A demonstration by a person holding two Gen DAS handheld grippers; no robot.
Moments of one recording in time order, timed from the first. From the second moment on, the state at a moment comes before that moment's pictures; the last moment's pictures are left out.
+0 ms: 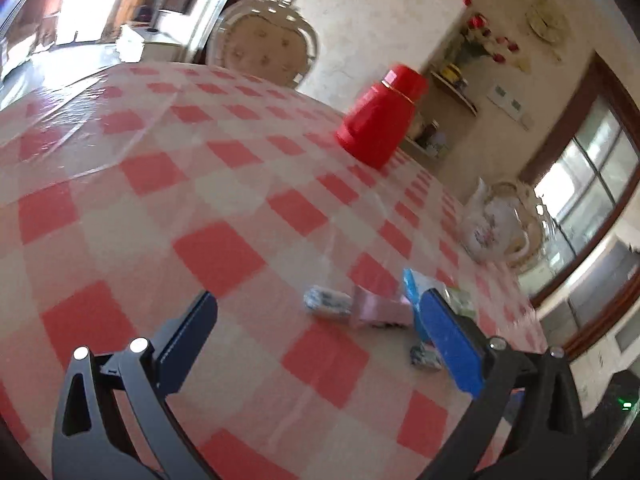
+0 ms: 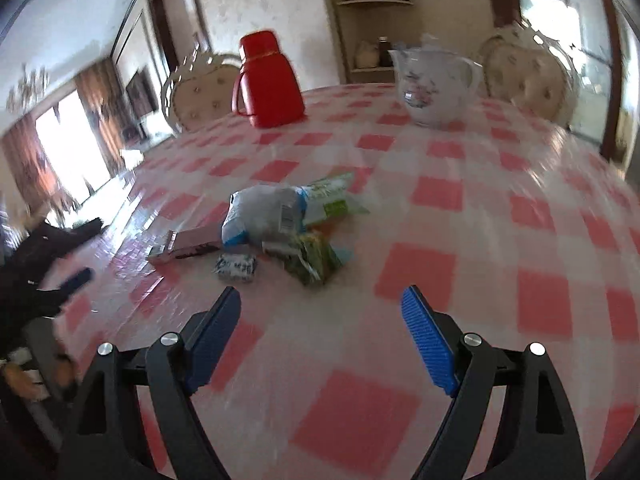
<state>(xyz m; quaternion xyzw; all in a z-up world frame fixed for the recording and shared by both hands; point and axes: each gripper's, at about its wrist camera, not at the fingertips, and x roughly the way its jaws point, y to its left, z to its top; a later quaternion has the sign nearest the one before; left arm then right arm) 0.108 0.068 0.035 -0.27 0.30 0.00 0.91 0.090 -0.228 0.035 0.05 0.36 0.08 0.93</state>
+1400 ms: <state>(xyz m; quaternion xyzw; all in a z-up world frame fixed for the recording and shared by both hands) 0.218 -0.037 0.015 0.10 0.44 -0.13 0.88 0.051 -0.244 0.069 0.16 0.34 0.11 0.92</state>
